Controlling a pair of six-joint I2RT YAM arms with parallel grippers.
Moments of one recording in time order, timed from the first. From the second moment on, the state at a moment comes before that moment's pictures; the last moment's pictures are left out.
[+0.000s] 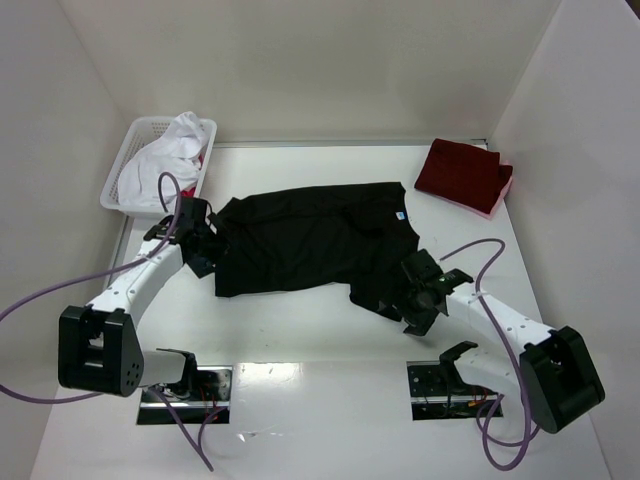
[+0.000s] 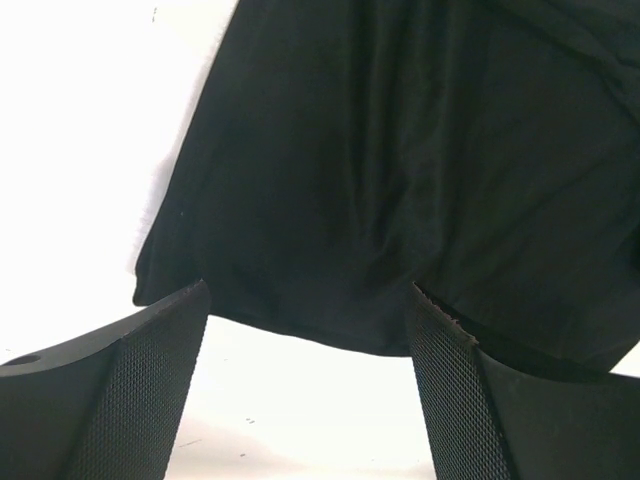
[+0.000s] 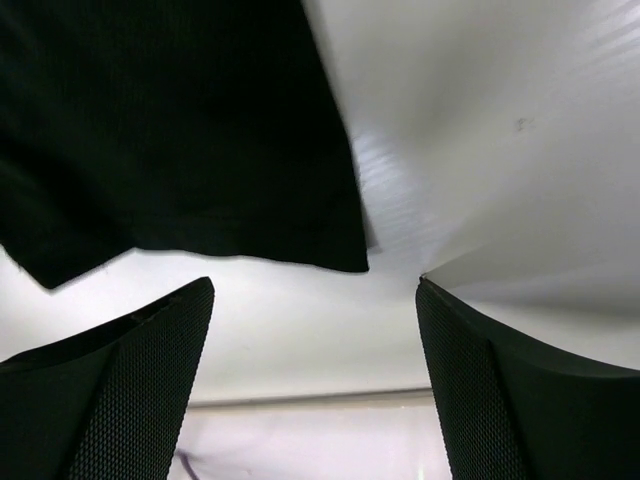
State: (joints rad) left arm -0.10 1.30 0.89 -0.63 0.00 -0.84; right arm 0.45 1.09 0.49 -0.68 -0.03 1.16
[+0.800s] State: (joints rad) left arm -0.05 1.42 0.77 -0.58 0.04 -0.96; right arm 0.45 1.28 0.61 -0.67 0.09 1.17
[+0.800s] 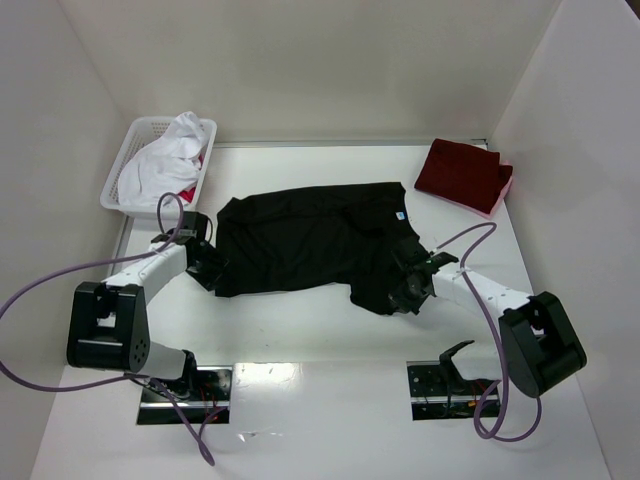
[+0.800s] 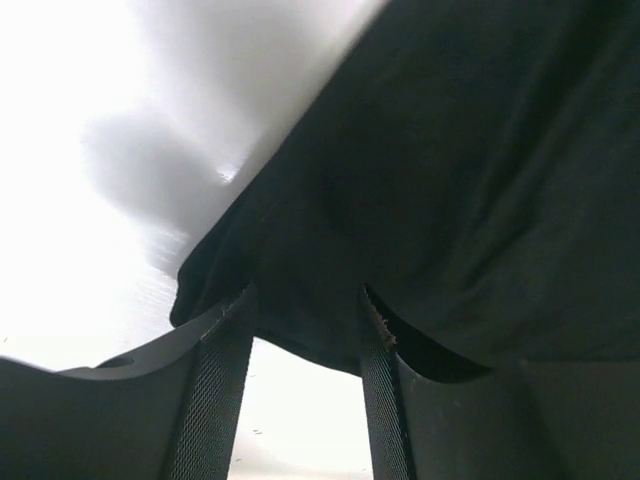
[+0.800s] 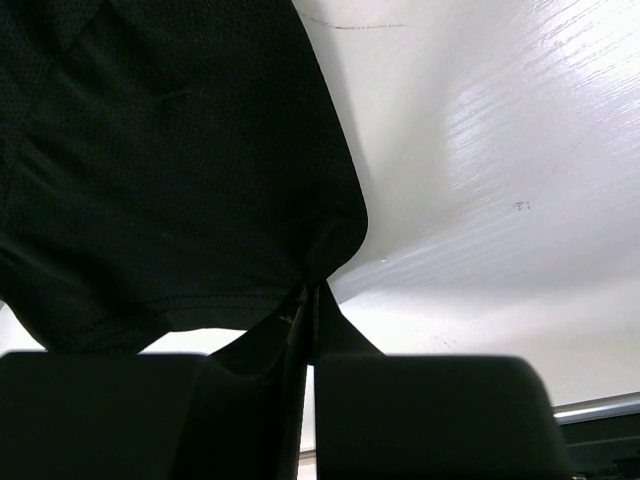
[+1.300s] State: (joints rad) left arm -0.05 1.33 0.75 -0.69 -0.05 -1.06; right arm 0.45 1.27 0.62 -0.67 0.09 1.14
